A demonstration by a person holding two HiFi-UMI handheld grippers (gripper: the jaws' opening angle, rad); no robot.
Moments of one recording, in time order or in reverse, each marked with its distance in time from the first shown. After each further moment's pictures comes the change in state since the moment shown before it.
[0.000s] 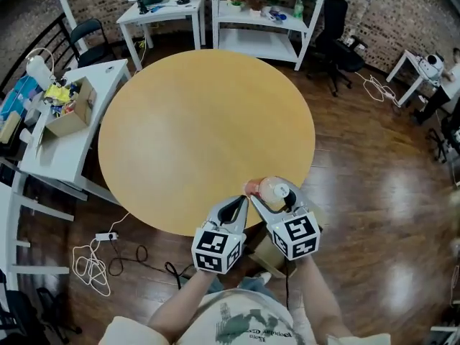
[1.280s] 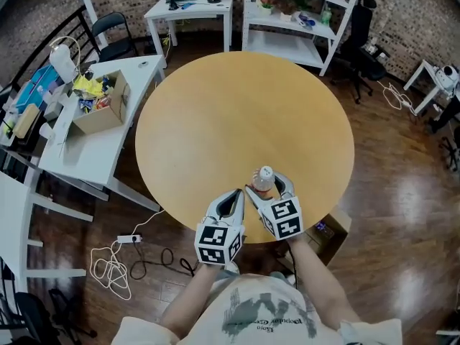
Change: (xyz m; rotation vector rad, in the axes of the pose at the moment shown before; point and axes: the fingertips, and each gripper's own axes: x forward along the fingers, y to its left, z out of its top) left arm -0.077 0.191 0.020 -0.005 -0.052 0.141; right arm 0.182 0.124 -0.002 -0.043 0.091 0.029
